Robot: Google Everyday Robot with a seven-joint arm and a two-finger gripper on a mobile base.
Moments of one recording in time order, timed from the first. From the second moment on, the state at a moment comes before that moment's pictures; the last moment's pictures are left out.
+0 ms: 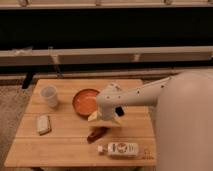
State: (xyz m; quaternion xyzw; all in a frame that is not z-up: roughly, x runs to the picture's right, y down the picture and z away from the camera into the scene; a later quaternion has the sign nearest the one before) arm -0.015 0.199 0.824 -0.26 0.21 0.69 0.64
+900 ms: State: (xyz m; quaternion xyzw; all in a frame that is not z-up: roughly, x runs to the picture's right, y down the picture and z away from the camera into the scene) arm -0.031 0.260 0.823 -0.25 0.27 0.67 0.65
